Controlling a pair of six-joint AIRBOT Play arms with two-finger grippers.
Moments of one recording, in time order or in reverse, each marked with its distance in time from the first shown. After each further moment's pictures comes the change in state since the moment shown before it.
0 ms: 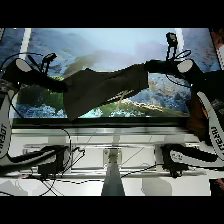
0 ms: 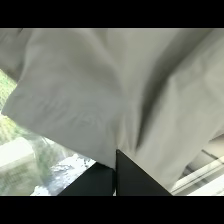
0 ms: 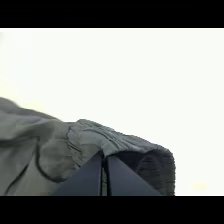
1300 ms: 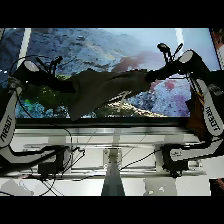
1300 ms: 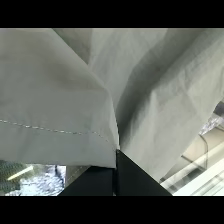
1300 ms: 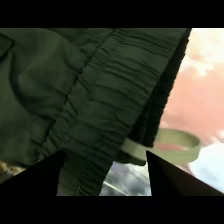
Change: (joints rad) left arm -0.029 -0.104 0.000 -0.144 0.000 0.000; right arm -0.103 -0.214 0.201 -0.142 0.476 -0.099
